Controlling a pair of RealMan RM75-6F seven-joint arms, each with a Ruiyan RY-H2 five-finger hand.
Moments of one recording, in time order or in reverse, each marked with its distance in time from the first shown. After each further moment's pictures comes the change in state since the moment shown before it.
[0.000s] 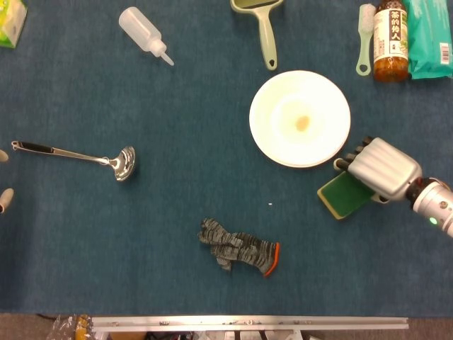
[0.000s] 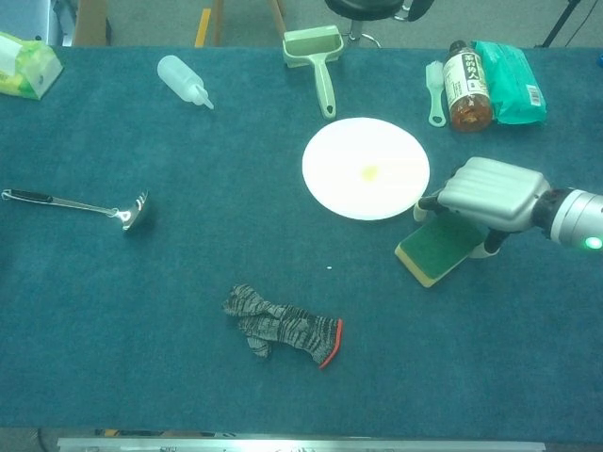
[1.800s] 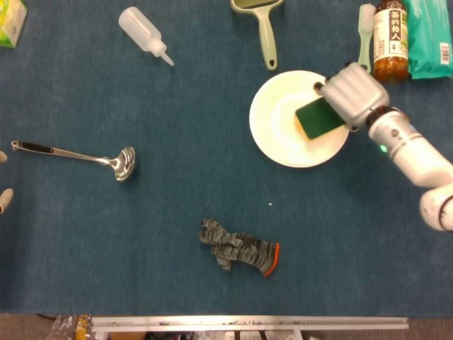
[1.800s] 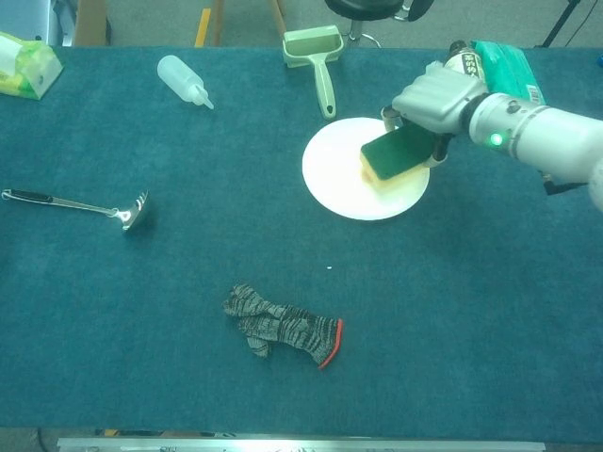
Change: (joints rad) left arm 0.009 -0.019 0.000 0.052 0.017 0.010 -0.084; right arm 0.285 -0.149 0.184 0.139 0.633 -0.158 -0.408
